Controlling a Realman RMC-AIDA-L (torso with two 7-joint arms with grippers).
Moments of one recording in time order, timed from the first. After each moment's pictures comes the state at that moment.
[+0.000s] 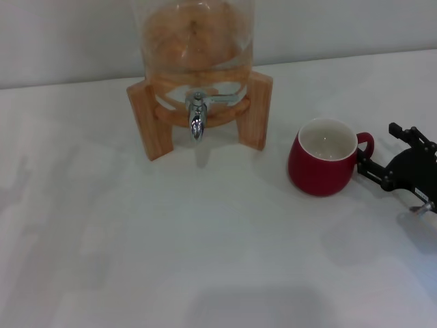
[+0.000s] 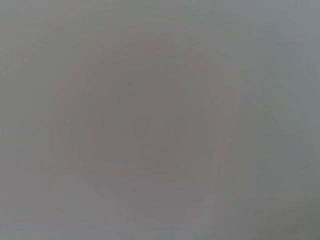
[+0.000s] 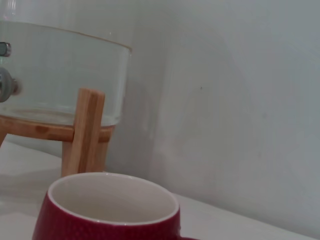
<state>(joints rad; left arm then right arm) -0.34 -2.09 1.31 0.18 -2.92 -1.39 2.70 0.35 2.00 -1.97 -0.09 0.18 -1.16 0.22</state>
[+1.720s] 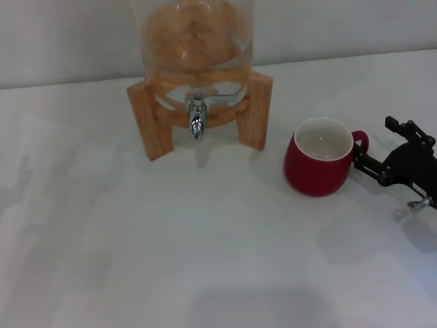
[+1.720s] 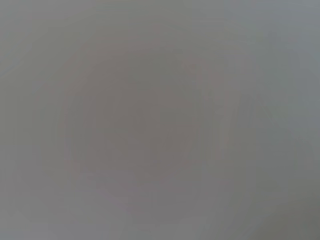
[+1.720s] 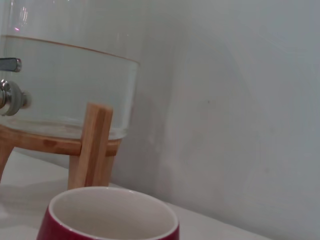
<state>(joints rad) -0.34 -2.09 1.31 0.18 -2.92 -1.38 2.70 0.36 2.00 -1.97 -0.09 0.17 -1.19 0.21</state>
